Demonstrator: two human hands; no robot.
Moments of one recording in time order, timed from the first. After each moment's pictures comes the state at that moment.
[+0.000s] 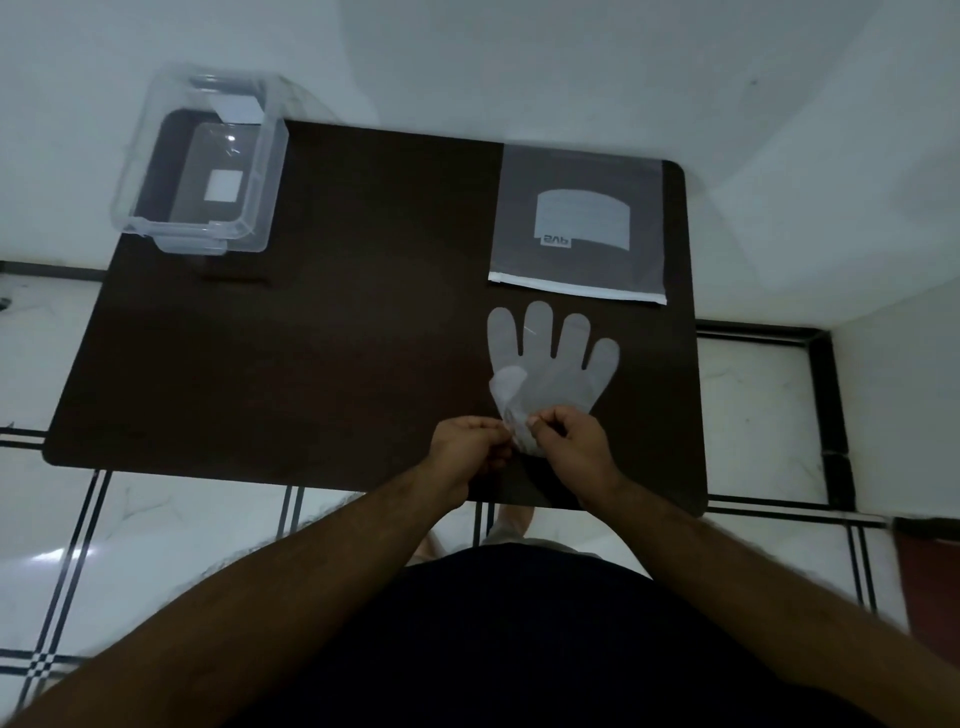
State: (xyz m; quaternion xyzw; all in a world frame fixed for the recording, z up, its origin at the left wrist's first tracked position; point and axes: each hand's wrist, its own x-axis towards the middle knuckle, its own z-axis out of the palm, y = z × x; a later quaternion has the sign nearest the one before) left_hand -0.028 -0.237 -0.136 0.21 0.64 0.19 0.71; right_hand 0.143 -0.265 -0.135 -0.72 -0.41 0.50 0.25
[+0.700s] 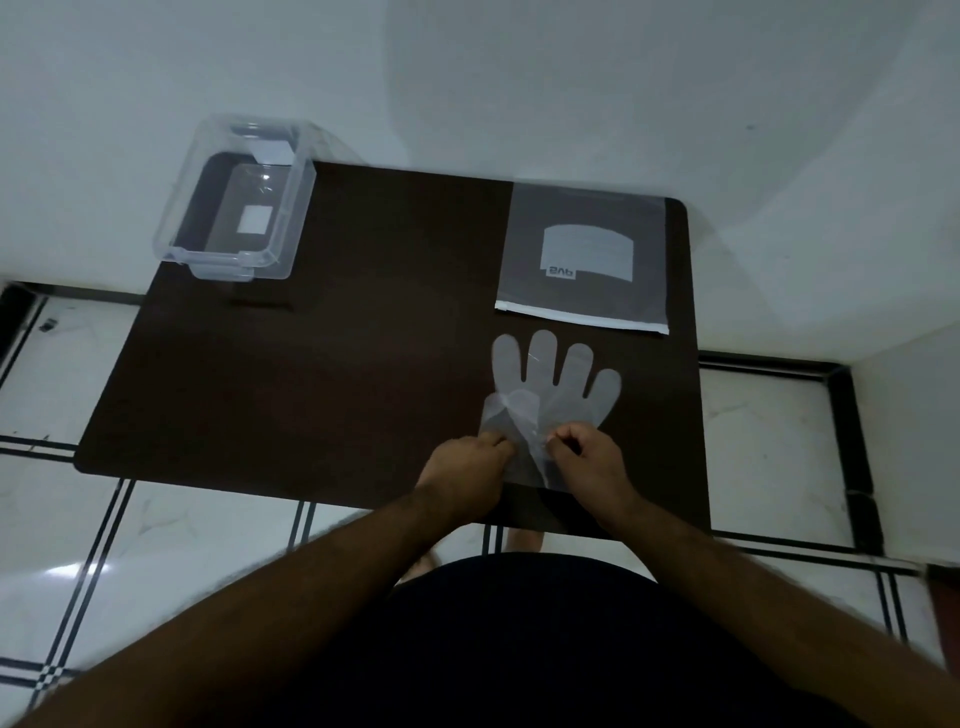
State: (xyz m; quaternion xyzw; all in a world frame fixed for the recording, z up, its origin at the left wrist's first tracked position) left_hand -0.039 -0.231 -0.128 0.84 0.46 -0.09 0.27; right_hand 0.166 -0.261 -0.113 -0.71 -0.46 0.49 0.22
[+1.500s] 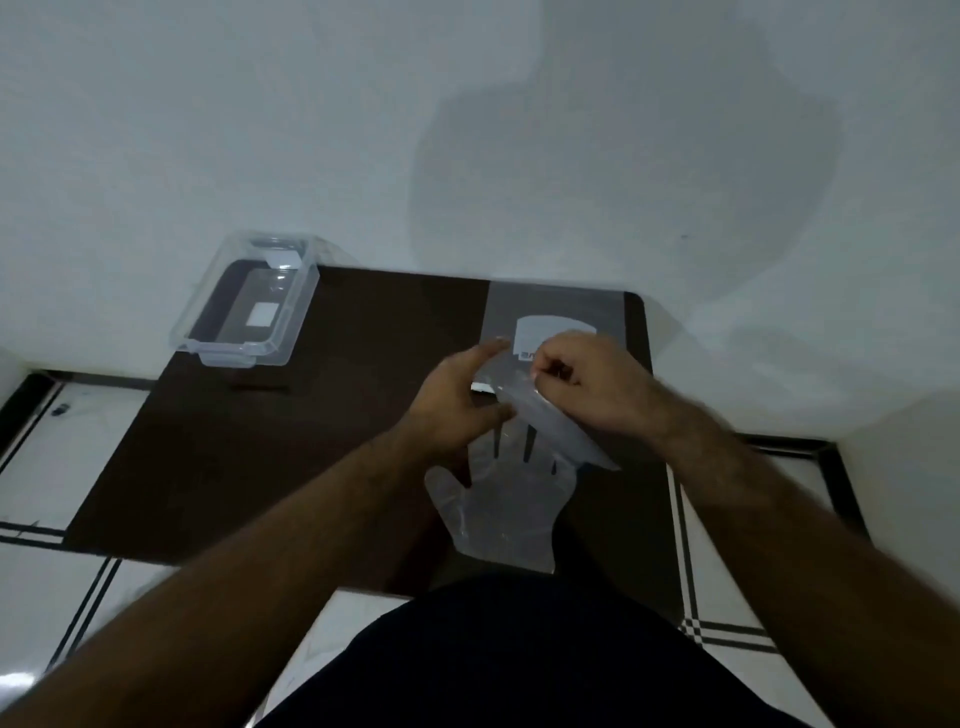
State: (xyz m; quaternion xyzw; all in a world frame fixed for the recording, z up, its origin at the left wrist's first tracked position) left_hand -0.010 -0.122 0.005 0.74 0.50 0.24 0.39; right_hand 0.216 -0.138 0.066 -0.56 -0.77 0.25 0.16
